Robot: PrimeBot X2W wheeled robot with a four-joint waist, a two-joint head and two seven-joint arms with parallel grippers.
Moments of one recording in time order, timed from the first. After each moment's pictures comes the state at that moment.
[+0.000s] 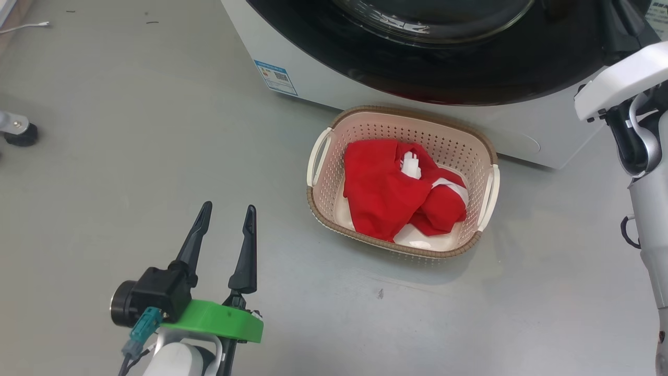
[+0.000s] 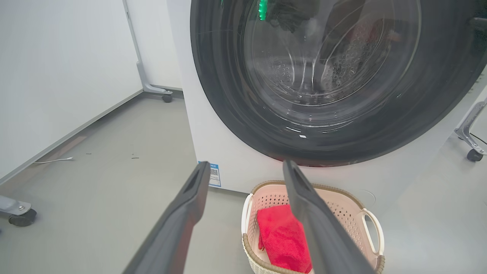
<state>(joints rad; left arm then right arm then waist) -0.12 0.04 -0.34 0.07 -0.41 0.07 -0.25 -0.76 -0.28 0.14 0.45 0.33 0.12 -0.05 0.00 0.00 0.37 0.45</state>
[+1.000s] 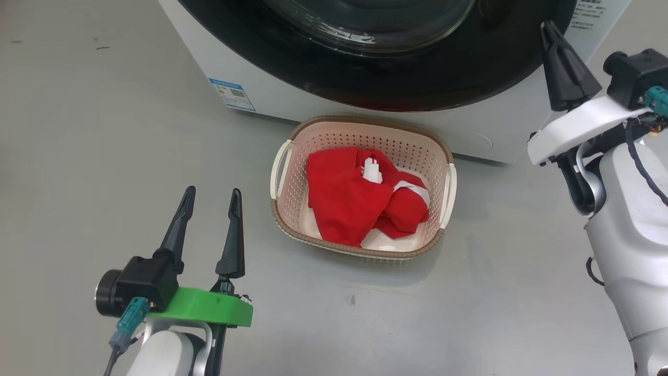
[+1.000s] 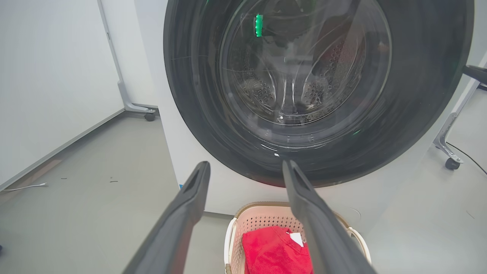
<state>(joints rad) -0.15 0.04 -0.31 0.06 -0.39 0.08 -0.25 -0.71 -0.23 0.25 0.53 0.34 0.12 -0.21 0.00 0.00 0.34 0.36</state>
